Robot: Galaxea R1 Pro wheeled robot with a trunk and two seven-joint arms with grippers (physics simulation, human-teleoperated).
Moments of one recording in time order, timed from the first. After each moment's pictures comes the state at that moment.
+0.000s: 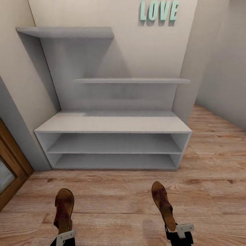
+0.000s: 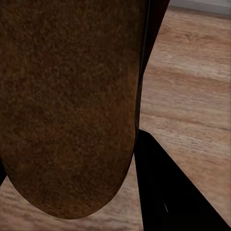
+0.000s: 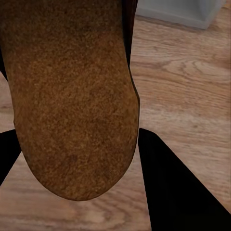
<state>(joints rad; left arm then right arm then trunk) -0.24 -0.01 0.33 -0.36 -0.08 -0.51 -0.07 -0.42 -0.07 0.03 -0.05 0.14 -0.65 -0.13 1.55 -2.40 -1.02</state>
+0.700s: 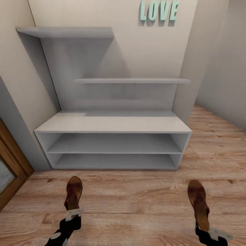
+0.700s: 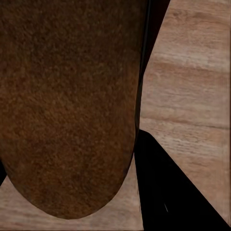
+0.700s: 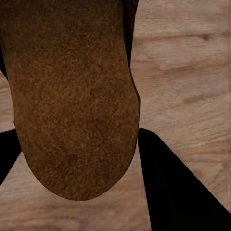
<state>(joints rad) -0.40 -0.01 0.32 -0.42 -0.15 -0.11 -0.08 -0.42 -0.22 -0.35 -0.06 0.11 -0.64 -0.13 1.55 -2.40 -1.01</state>
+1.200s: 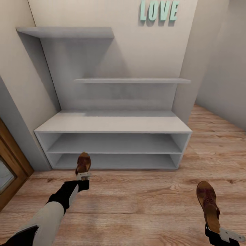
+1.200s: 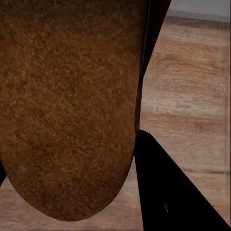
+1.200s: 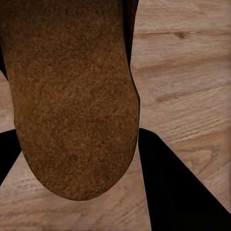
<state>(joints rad) -0.77 -0.02 0.32 -0.42 -0.23 0.37 -0.08 -0.42 -0.28 -0.40 -0.06 0.13 -0.60 -0.12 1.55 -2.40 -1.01</state>
